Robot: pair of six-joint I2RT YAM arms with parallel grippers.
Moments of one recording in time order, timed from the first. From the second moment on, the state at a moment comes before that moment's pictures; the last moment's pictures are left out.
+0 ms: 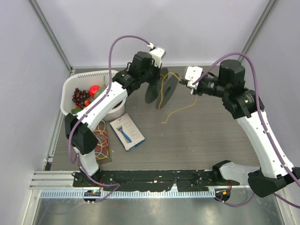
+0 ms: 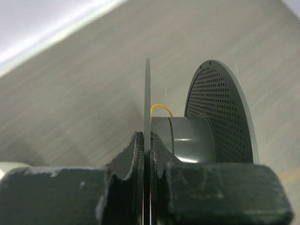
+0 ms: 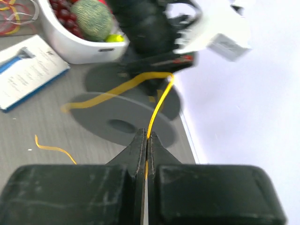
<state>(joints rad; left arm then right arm) -0.67 1.82 1.90 -0.49 -0.05 -0.07 0.40 1.16 1.52 -0.66 -0.61 -0.81</state>
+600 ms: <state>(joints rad) -0.49 1.53 1.69 -0.49 0.56 -0.14 0.04 1.31 1.55 -0.63 -0.60 -0.88</state>
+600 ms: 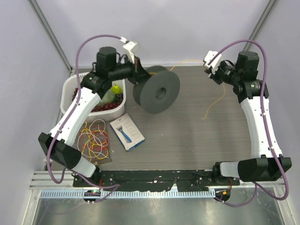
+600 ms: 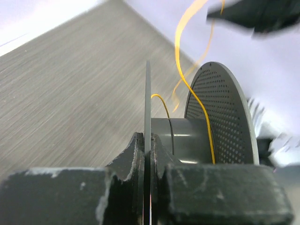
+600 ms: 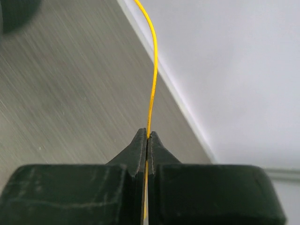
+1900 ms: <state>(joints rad) -0.42 1.69 1.91 -0.18 0.13 -0.79 0.55 1.18 1.12 -0.41 -0.41 -0.54</state>
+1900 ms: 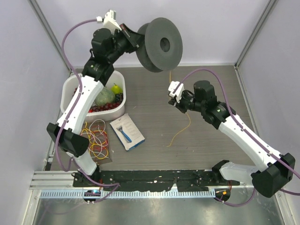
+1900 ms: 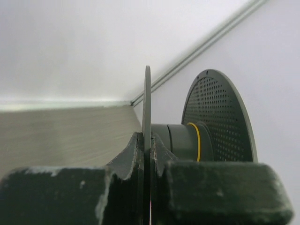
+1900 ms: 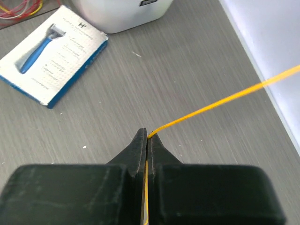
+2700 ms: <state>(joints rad) -0.42 1.70 2.27 -0.08 0.29 -0.68 0.33 1.16 0.96 -0.09 -0.45 -0.38</state>
